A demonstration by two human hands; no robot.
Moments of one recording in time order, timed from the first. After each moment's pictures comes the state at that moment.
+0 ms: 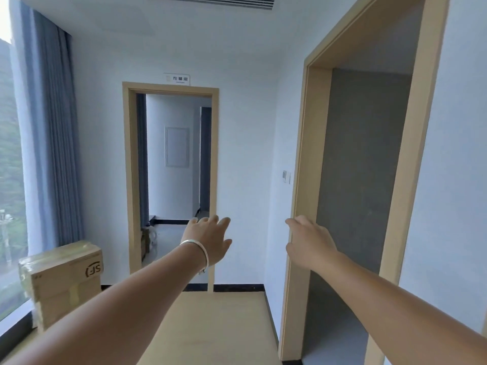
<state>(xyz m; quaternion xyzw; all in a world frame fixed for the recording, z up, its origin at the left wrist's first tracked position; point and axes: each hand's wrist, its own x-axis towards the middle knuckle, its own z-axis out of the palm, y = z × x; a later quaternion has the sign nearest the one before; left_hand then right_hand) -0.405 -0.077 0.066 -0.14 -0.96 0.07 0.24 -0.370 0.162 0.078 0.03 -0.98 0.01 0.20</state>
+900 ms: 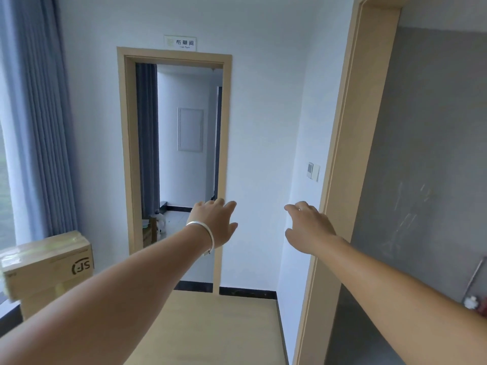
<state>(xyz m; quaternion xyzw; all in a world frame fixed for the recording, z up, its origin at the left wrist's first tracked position) -0.727 -0.034 0.058 -0.11 -0.96 0.07 0.26 -0.716 0.198 0.071 0.08 -0.98 0.00 0.17</state>
